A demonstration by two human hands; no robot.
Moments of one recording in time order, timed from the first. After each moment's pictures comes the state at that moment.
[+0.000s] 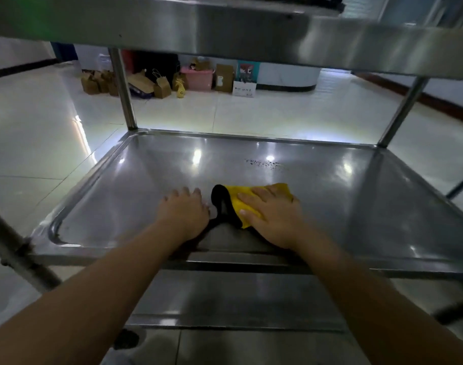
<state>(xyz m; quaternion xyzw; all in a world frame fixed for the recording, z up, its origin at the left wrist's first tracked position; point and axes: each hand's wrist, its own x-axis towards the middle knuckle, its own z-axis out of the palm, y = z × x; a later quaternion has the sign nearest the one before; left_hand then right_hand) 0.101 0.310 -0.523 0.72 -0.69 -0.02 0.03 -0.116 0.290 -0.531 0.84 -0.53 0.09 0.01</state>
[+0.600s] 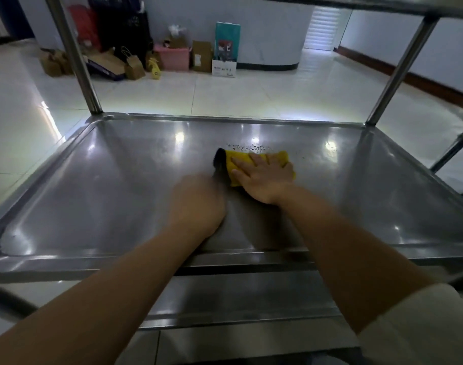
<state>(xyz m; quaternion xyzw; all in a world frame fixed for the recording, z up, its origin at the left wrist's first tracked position) 0.017 0.284 -0.540 0.68 -0.71 0.02 0.17 -0.141 0.199 -0.529 0.78 -0.63 0.00 -0.03</state>
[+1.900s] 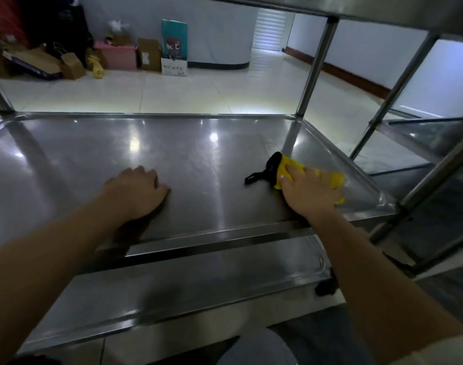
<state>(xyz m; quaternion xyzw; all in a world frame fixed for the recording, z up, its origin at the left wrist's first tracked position) -0.013 0.263 -0.523 0.66 -0.75 -0.04 0.00 -0.348 0.291 -0.526 0.56 -0.82 0.09 0.03</state>
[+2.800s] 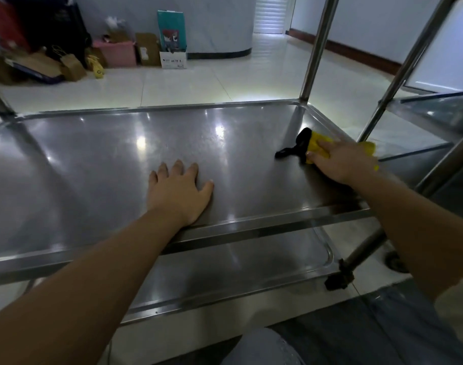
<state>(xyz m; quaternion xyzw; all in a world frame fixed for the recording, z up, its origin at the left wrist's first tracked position) -0.109 0.259 -0.553 0.66 -0.75 0.01 0.07 -0.459 0.240 -0.512 0.61 -0.79 0.02 0.03</state>
